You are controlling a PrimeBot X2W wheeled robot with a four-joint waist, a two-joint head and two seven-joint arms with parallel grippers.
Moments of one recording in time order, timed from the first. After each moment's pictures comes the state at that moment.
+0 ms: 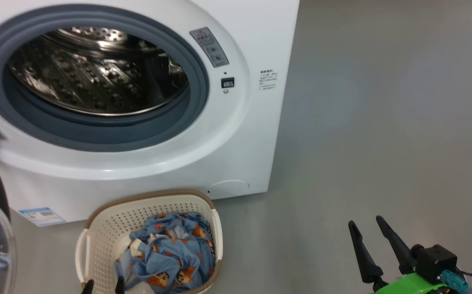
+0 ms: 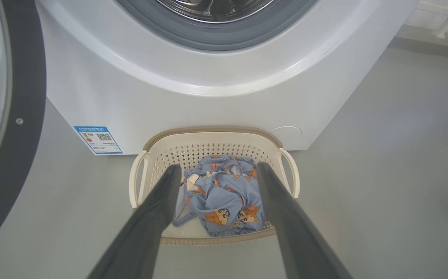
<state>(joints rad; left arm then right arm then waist) 0.14 0.05 -0.01 0.25 -0.21 0.01 -0.19 0.01 -0.09 0.05 0.21 0.26 0.13 -0.25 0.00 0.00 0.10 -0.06</state>
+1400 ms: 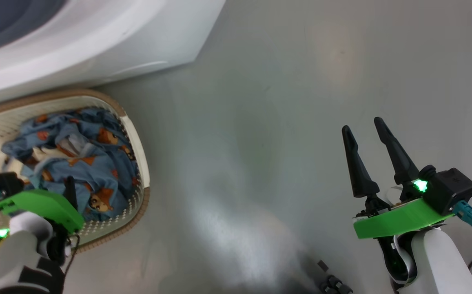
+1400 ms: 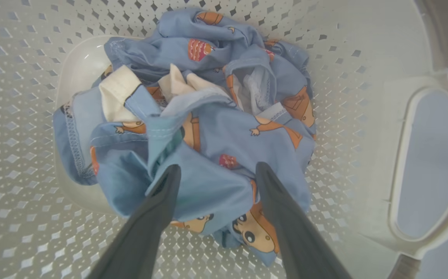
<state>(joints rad) -0.73 0.16 0.02 1.17 -0.45 -0.12 -0.10 -0.27 -0.06 0.07 0.07 0.26 0.13 -0.25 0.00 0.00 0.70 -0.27</state>
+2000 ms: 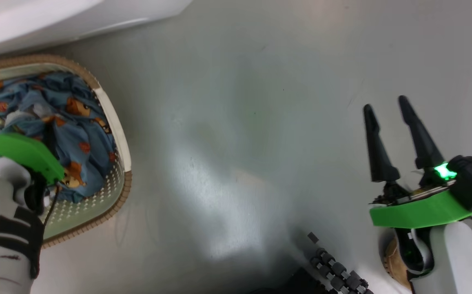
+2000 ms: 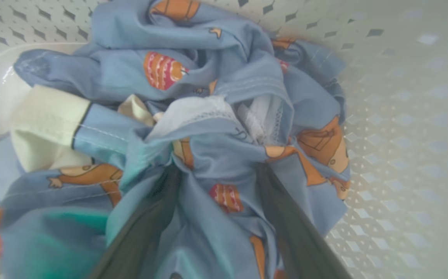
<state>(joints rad) -0.97 0.20 -0.05 1.26 -0.42 -0.12 -0.07 -0.28 -0.07 0.02 -0.03 0.26 0.13 -0.26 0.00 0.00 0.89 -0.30</state>
